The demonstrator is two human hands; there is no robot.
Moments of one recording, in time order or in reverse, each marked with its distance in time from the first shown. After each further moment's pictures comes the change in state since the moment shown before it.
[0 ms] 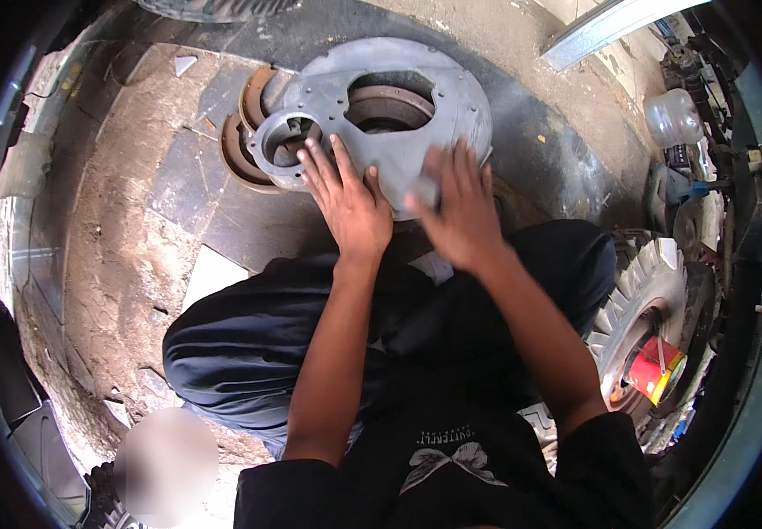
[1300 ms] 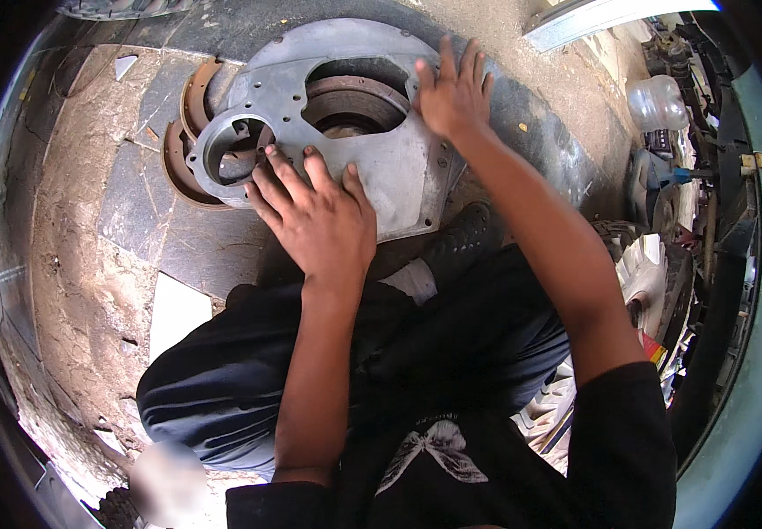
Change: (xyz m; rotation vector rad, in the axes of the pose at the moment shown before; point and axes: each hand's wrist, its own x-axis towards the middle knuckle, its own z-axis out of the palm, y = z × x) left_hand 0.023 0.034 -0.016 0.444 -0.139 0.055; right_hand 0.183 0.086 0.024 -0.101 0.253 0.244
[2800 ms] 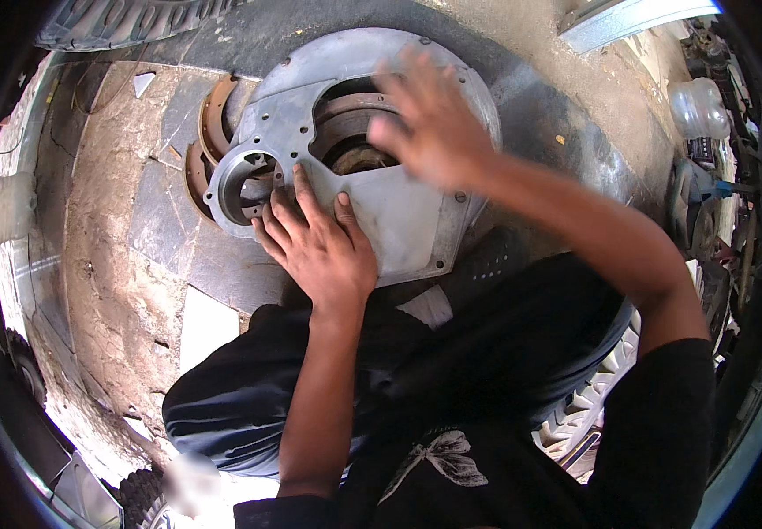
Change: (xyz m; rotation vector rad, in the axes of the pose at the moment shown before) left_hand 0.001 -0.018 0.015 -0.004 -0.024 -0.093; right_hand 0.001 -0.026 0.009 0.142 -0.005 -0.600
